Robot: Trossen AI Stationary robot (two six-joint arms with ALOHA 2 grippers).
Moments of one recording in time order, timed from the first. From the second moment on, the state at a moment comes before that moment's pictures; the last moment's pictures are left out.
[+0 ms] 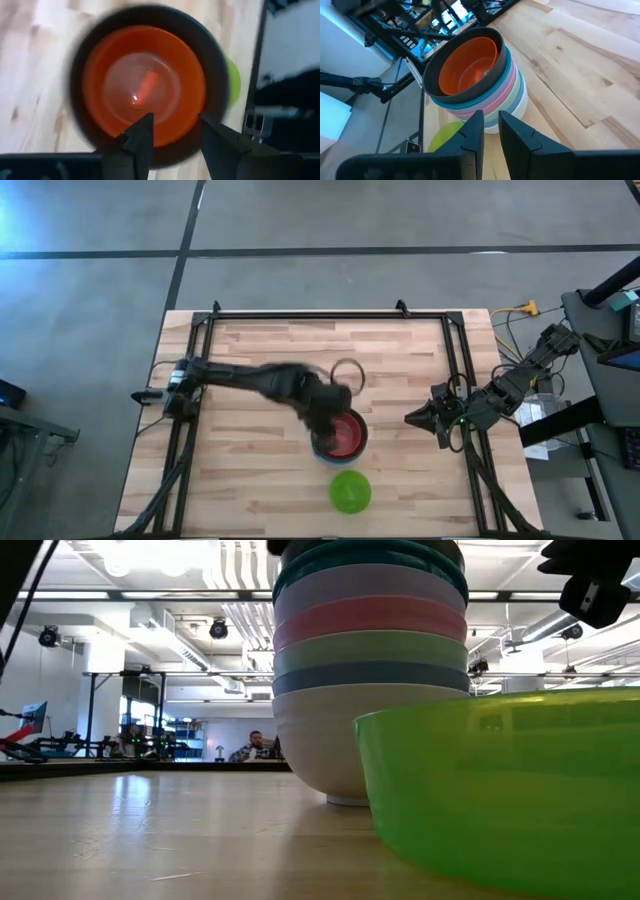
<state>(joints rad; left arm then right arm) -0.18 1.97 2.15 -1.25 0.10 -0.46 0.68 0.66 0.53 -0.33 0.59 0.91</state>
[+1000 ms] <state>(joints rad) -0.36 1.98 2.05 -1.06 -0.04 -0.36 0.68 0.69 0.53 -0.33 0.52 0.90</state>
